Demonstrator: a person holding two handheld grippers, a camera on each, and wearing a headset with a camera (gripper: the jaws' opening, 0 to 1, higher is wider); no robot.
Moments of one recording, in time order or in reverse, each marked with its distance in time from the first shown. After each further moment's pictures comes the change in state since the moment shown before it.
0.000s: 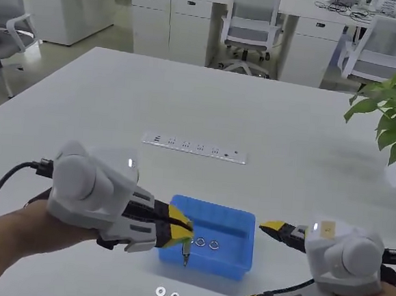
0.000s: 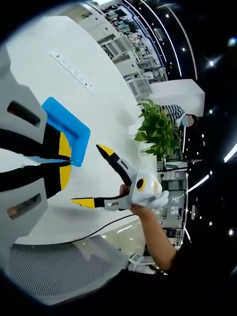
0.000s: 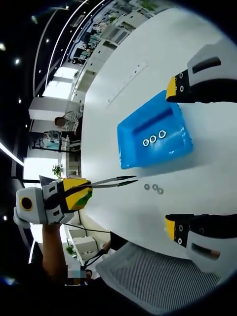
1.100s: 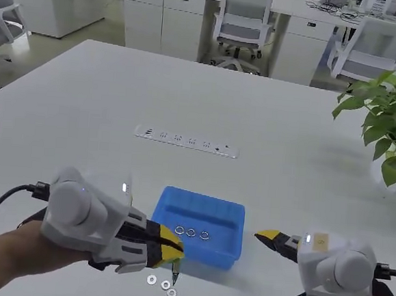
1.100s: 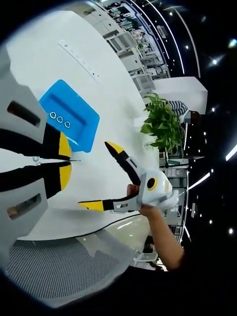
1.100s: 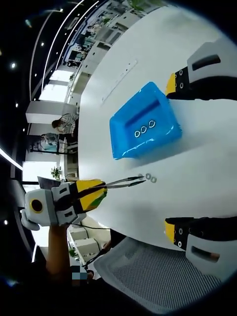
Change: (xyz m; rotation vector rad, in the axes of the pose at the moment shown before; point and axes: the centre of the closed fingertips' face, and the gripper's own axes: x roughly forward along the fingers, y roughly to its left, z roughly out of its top) left arm 0.014 -0.035 -0.022 -0.015 0.009 -0.035; right arm -0.008 0.025 -0.014 0.037 0.015 -0.011
